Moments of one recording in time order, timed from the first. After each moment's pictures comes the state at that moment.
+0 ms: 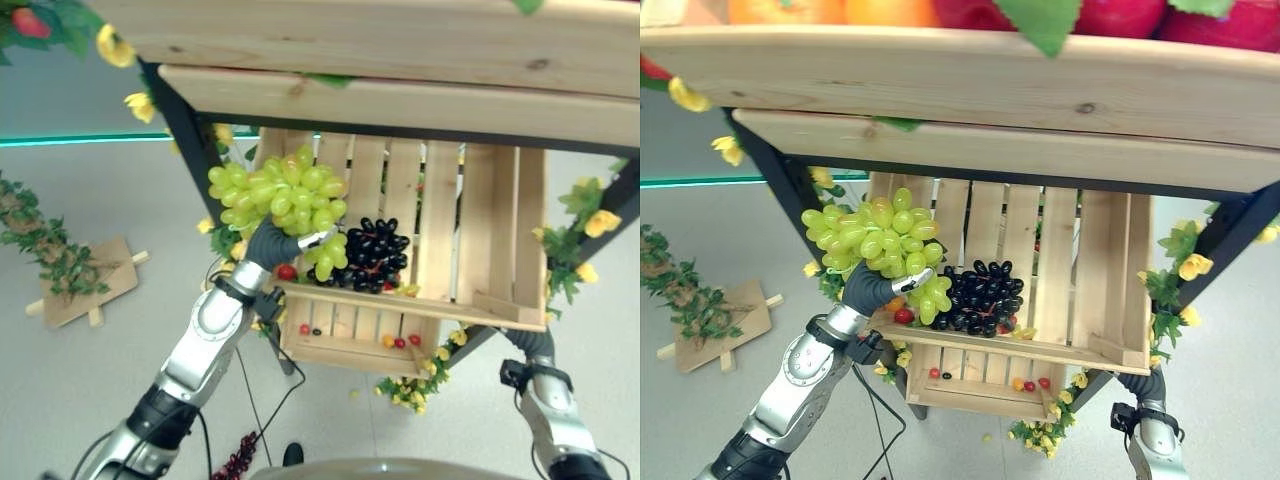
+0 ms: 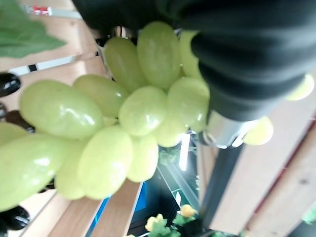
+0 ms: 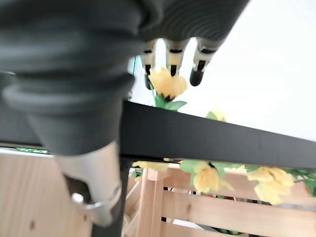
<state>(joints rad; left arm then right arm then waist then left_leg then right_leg) -0.24 0.45 -0.35 -0.14 -0.37 -0.27 -0.07 0.04 -0.38 -0.07 0.48 0.31 -0.18 -0.17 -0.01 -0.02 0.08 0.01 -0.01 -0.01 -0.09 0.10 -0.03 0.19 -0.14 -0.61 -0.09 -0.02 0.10</state>
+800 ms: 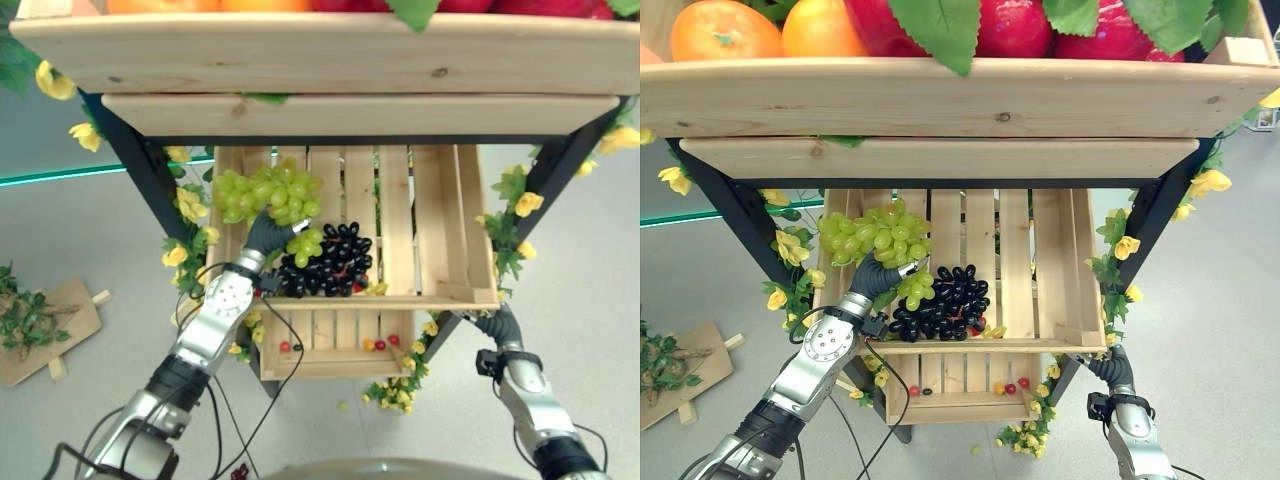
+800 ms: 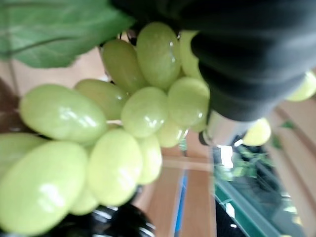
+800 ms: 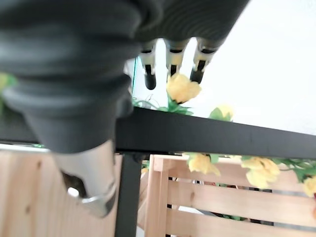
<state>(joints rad) -0.38 0.45 -0.35 0.21 -0.21 -0.23 0.08 -0.02 -0.38 0.05 0.48 0.31 -0.15 -0.12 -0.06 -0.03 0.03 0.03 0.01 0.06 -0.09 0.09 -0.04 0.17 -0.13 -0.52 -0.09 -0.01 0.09</state>
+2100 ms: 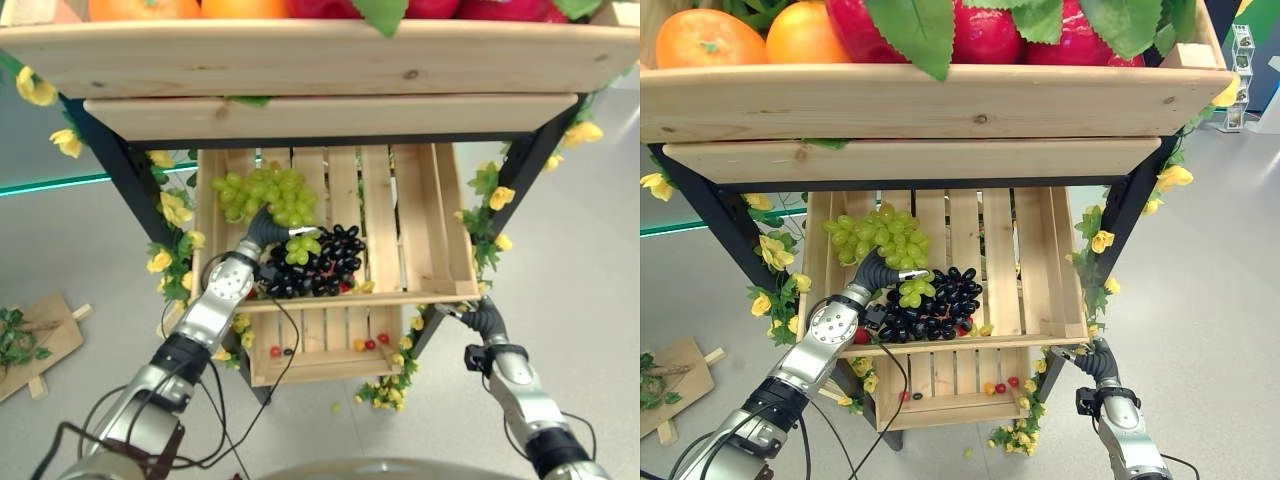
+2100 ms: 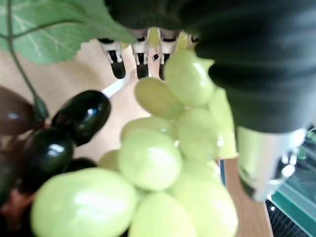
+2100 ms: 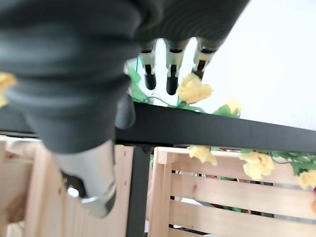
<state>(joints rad) -0.46 0.46 -0.35 0.34 -0.05 -0.15 0.05 -0.04 -0.38 0.08 0.49 0.30 -0.15 -0.08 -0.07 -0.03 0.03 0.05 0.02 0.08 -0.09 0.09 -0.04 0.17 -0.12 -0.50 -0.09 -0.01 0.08</state>
